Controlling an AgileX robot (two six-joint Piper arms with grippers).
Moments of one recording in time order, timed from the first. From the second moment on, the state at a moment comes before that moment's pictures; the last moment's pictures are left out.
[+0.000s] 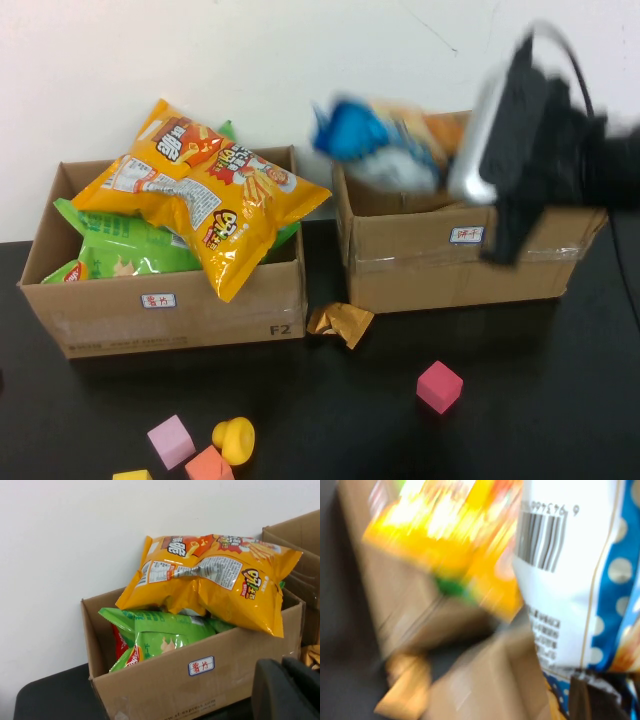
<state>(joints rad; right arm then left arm) 0.42 1.49 -1.13 0.87 0.37 -1.69 -0.07 0.31 -0.25 -0.61 0.20 0.75</state>
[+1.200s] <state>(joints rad) 0.61 2.50 -2.24 1.62 0.34 -2.52 -0.07 0.31 -0.25 -0.62 0.20 0.75</state>
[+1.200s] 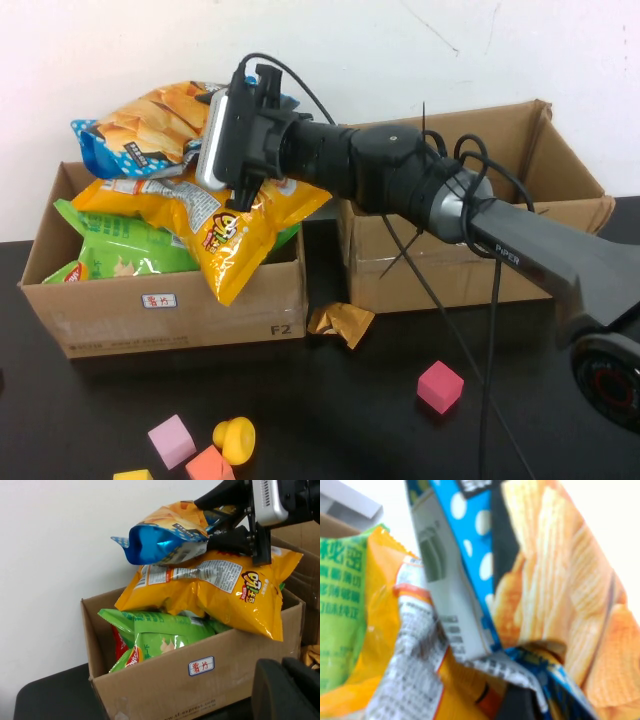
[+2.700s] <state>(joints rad) 0.55 1.71 -1.73 0.26 0.85 -0.75 -0.07 0.28 -0.25 -0.62 0.22 0.78</state>
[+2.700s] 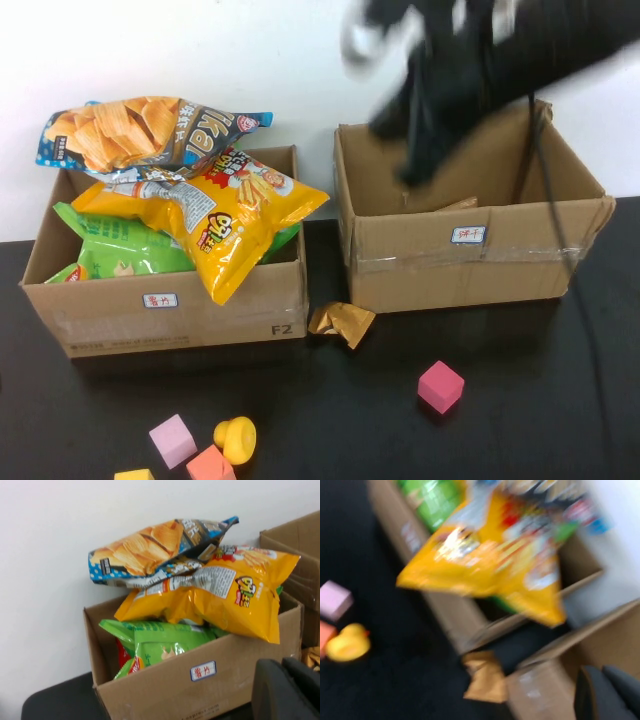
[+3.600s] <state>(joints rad) 0.62 2.01 -1.31 0.74 0.49 -1.60 -0.07 0.27 -0.25 -0.62 0.23 0.78</state>
